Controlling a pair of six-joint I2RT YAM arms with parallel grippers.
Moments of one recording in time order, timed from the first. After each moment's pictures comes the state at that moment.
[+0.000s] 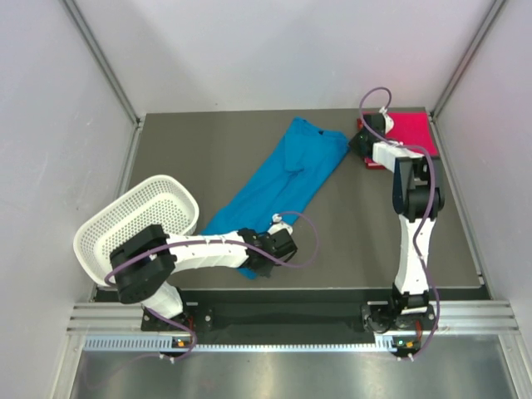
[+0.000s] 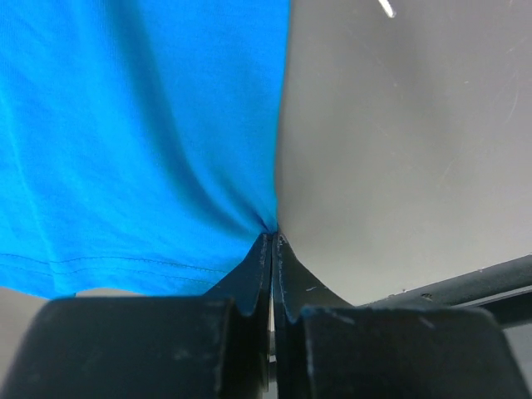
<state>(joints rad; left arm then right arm) -1.13 1.57 0.86 -0.60 -0.29 -0.56 0.09 2.26 1.63 -0.06 0.05 0.75</state>
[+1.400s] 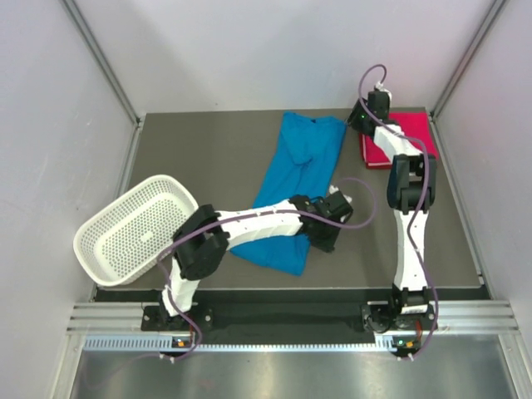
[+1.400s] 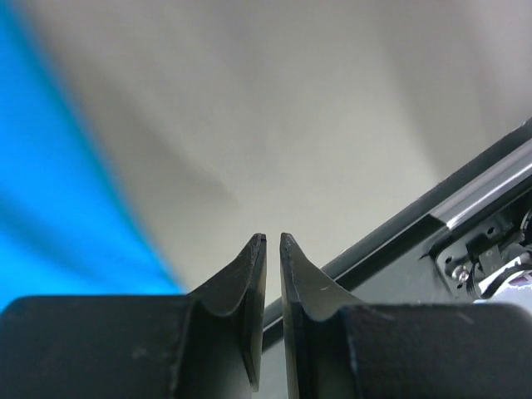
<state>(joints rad) -1.12 2.03 1.59 -0.64 0.05 -0.63 0.06 2.49 2.09 -0.15 -0.05 0.51</state>
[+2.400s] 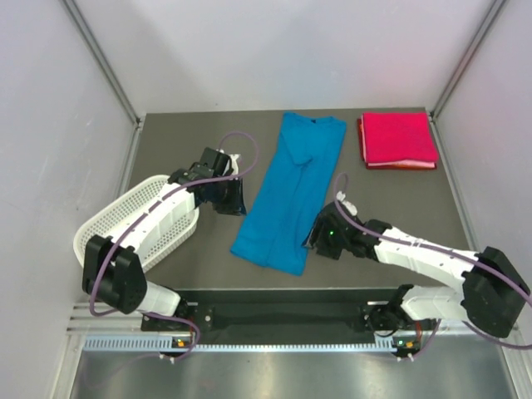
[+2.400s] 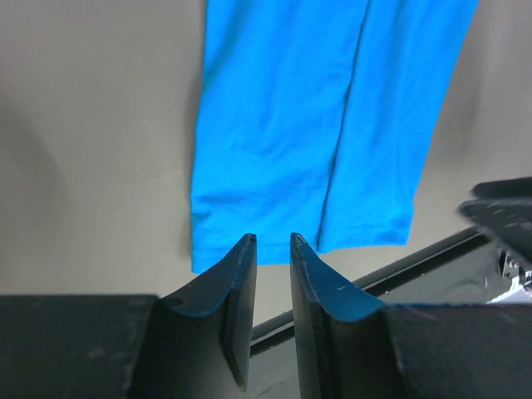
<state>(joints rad) -0.43 1.42 1.13 -0.73 0.23 -0.37 0.79 1.19 0.67 -0.42 0.07 1.10</state>
